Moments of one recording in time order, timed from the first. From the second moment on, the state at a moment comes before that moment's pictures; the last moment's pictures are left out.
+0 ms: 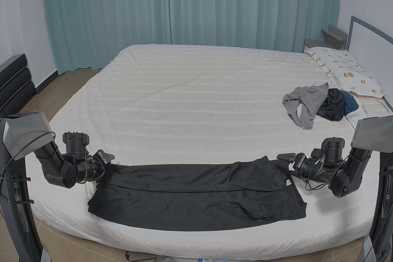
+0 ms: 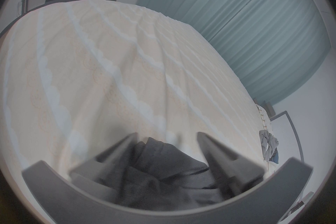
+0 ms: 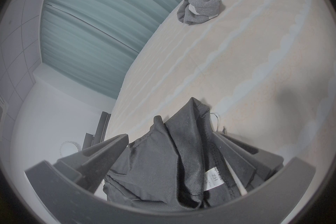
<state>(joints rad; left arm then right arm) 0.04 2.30 -0.77 -0.84 -0.11 -0.71 0.06 2.34 -0.60 -1.22 0.40 0.78</state>
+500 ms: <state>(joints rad) 0.08 2.29 -0.77 -0.85 -0.09 -0.78 0.05 2.35 -0.60 -1.22 0.39 0.78</state>
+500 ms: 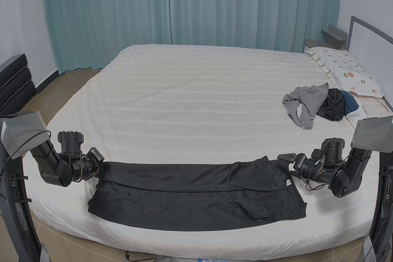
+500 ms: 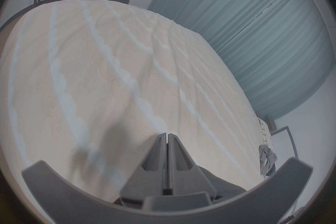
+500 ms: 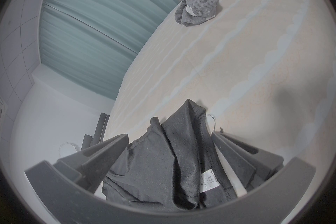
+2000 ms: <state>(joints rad) 0.09 2.29 -0.74 -0.86 -0.11 -0.79 0.10 2.29 -0.50 -1.21 0.31 0.70</state>
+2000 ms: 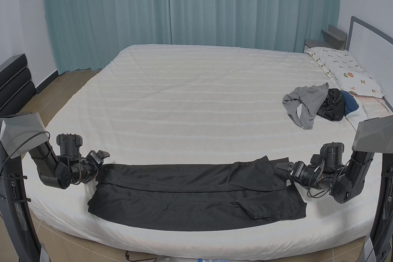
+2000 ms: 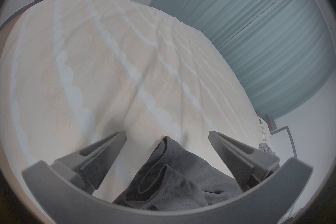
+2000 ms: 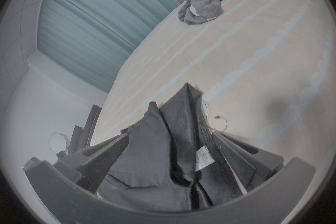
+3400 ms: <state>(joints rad) 0.09 2.29 -0.74 -0.86 -0.10 -0.79 0.16 2.27 -0.46 -1.18 0.31 0.65</state>
